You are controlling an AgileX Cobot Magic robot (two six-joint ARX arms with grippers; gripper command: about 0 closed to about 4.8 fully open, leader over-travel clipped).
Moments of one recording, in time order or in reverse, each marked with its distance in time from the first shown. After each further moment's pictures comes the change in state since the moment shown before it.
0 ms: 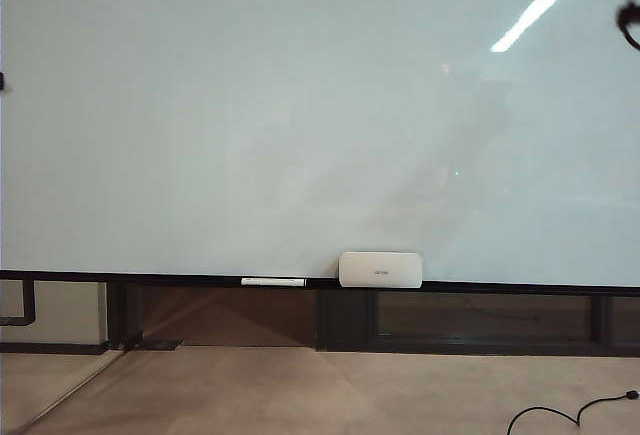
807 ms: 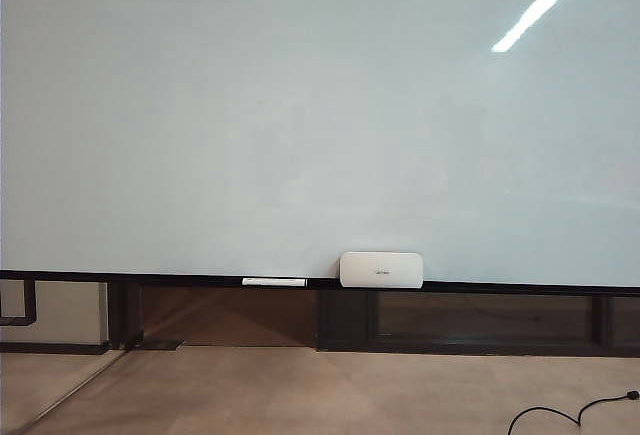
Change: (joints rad) left arm 0.003 -0.259 -0.001 -0.229 -0.013 -0.026; right arm 0.209 -1.255 -0.506 -0.600 0.195 0.072
